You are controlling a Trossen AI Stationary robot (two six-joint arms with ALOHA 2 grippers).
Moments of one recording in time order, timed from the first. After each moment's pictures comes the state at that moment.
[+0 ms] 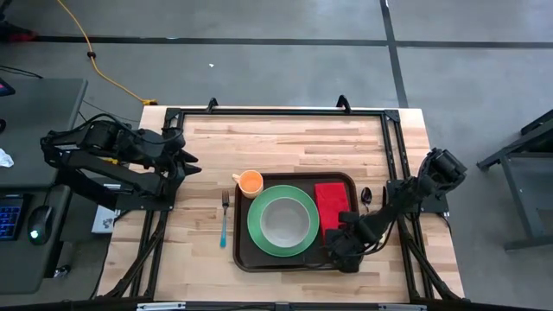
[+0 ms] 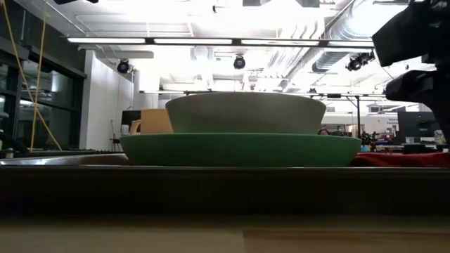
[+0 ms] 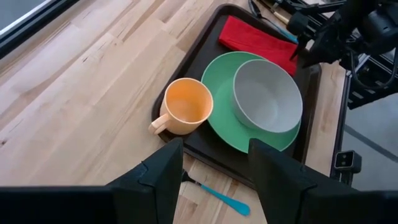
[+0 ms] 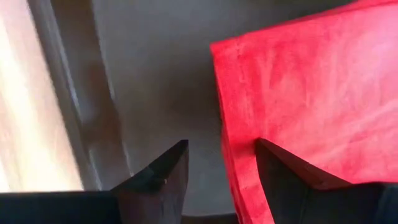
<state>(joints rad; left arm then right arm) -0.15 0.81 1.26 -1.21 -0.23 -0.64 0.63 1.70 1.02 -0.73 0.04 0.74</state>
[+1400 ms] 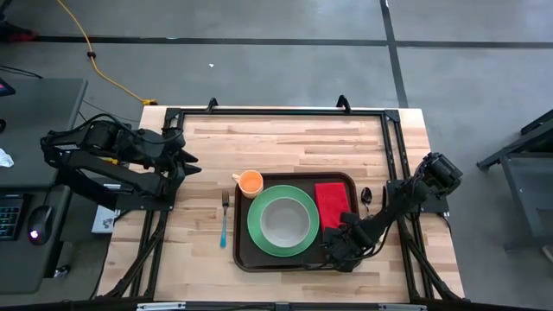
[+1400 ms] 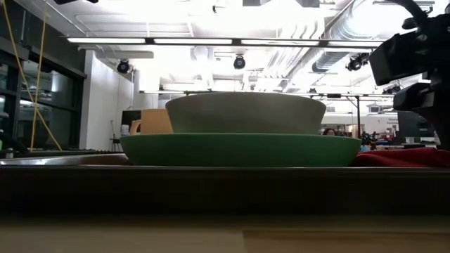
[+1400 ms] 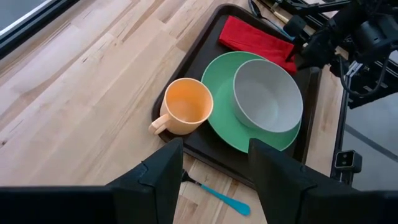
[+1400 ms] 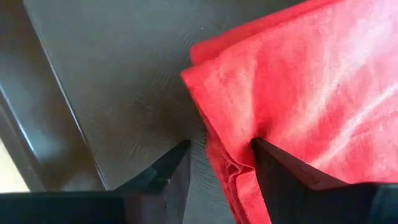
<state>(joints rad) -0.15 0.81 1.26 -1.21 -0.23 -0.63 0.63 1.78 1.02 -0.72 0.09 0.89</state>
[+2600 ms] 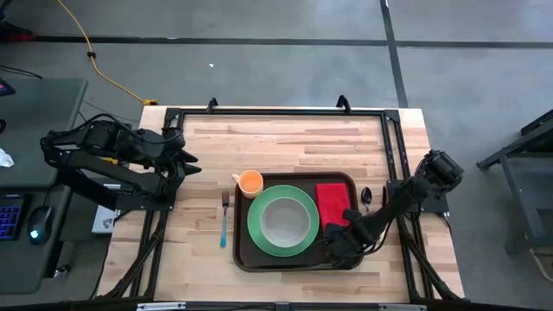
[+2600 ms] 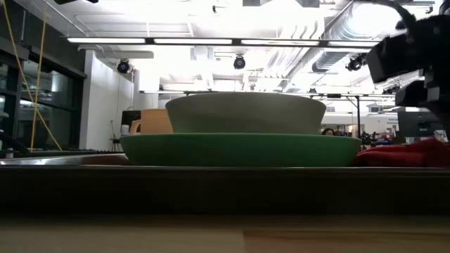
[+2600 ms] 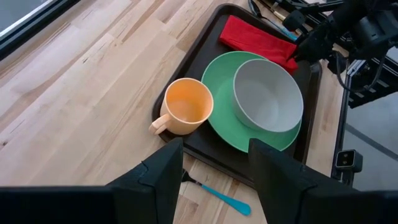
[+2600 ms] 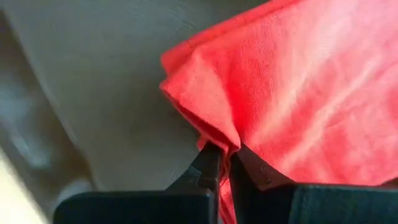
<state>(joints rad) -0.15 0.81 1.26 -1.21 -0.23 -0.63 0.63 1.74 1.01 -0.76 0.09 0.94</state>
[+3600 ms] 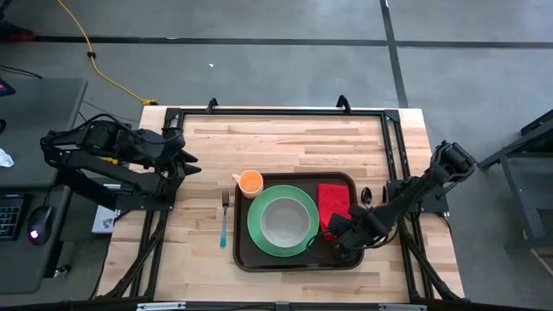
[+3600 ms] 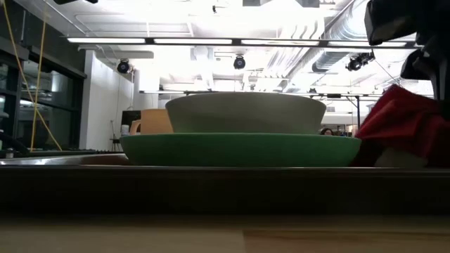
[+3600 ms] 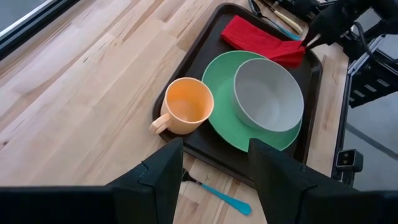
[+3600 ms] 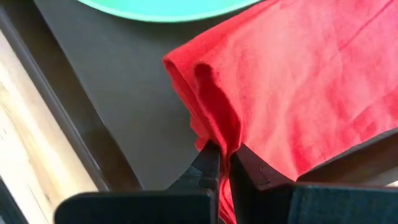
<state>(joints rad) -0.15 0.81 1.26 -1.21 -0.23 -0.63 0.63 1.58 1.02 -0.80 0.15 1.10</state>
